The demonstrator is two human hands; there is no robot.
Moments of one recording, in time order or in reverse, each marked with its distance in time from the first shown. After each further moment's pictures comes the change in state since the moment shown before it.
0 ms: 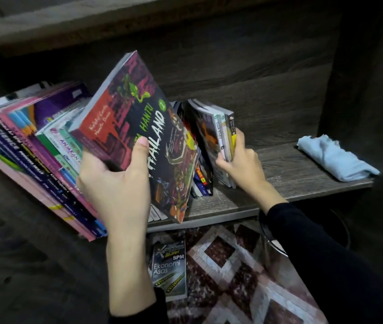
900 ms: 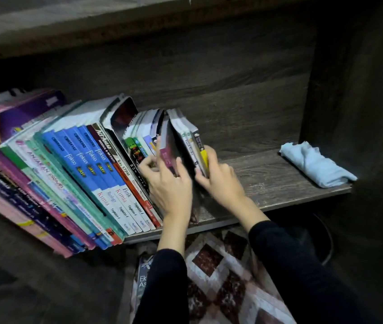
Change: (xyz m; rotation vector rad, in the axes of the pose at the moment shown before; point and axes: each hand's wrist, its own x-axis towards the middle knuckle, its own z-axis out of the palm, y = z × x) left_hand -0.053 -0.068 0.114 0.316 -0.179 0.011; right_hand -0.013 -0.007 0.002 -0.012 -0.087 -0.087
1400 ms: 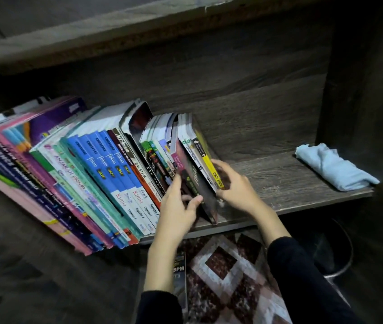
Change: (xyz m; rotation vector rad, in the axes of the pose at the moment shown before) left_hand -0.006 -0.034 -0.043 -0.138 -0.752 -0.122; right_hand -0.004 0.026 0.013 0.404 -0.171 0.125
